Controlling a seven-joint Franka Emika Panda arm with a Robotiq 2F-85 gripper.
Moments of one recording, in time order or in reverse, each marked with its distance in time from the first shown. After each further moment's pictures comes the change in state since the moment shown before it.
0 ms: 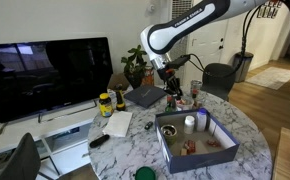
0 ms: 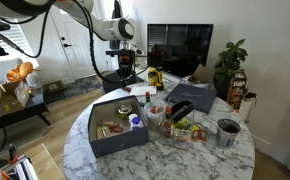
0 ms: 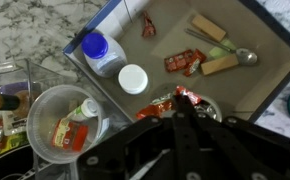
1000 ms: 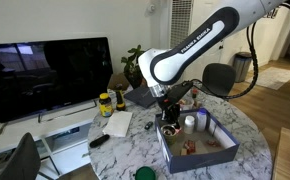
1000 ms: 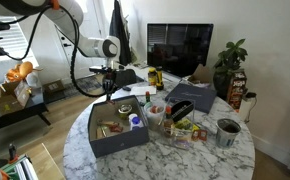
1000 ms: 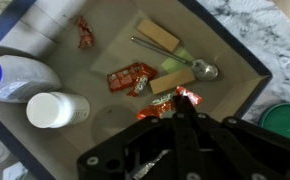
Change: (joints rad) arm 0.067 -0.009 0.087 -0.257 0.030 0.282 0.207
